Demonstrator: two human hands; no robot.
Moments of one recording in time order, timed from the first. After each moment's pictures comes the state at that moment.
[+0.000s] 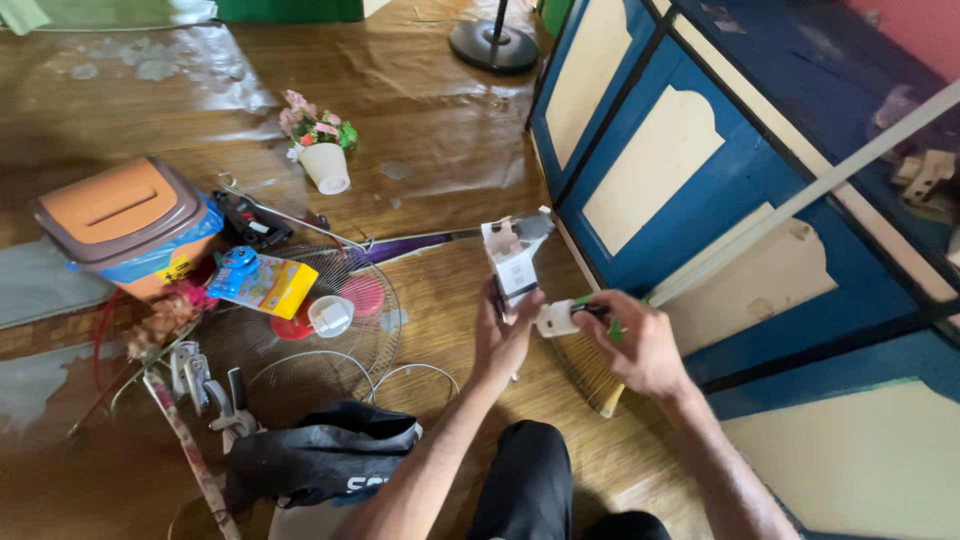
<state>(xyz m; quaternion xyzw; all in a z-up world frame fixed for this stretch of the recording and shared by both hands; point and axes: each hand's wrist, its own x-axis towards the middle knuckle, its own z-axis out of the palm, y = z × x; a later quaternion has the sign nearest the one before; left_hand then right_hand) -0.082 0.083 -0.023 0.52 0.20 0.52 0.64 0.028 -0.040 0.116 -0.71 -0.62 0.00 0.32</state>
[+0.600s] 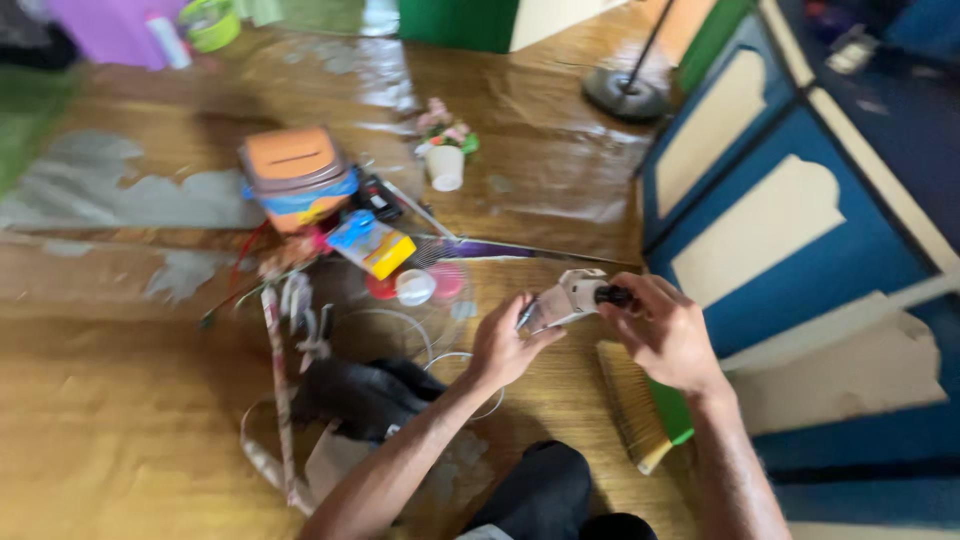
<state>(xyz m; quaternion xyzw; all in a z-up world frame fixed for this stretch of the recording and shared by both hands) -0.181 0.069 0.004 0.71 0.29 0.56 0.32 -0.007 -0.016 0.166 -0.59 -0.74 0.00 0.33</state>
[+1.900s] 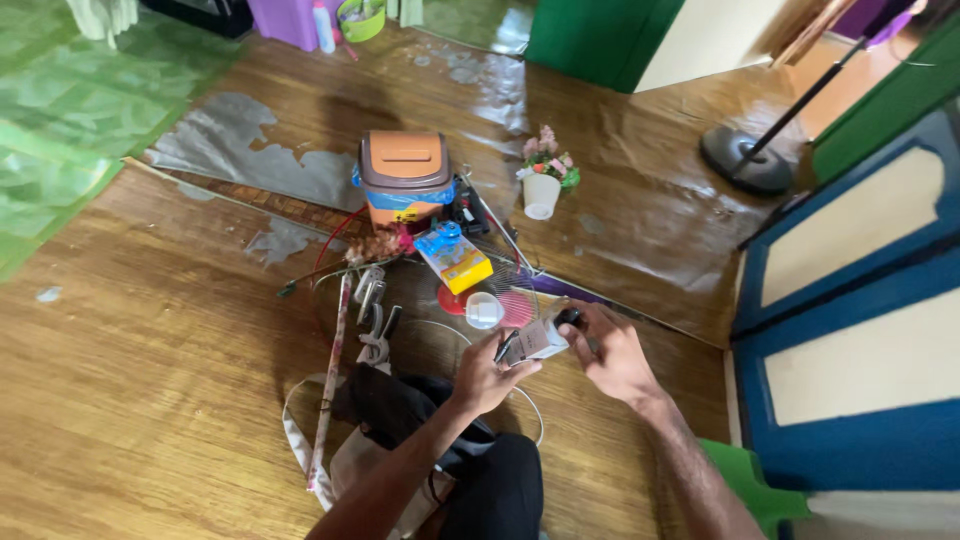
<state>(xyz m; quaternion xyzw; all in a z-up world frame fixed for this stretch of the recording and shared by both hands) -0.272 0.108 -0.045 0.62 0.42 0.56 0.35 -0.075 0.123 0.073 -0.50 -0.79 0.17 0.30</state>
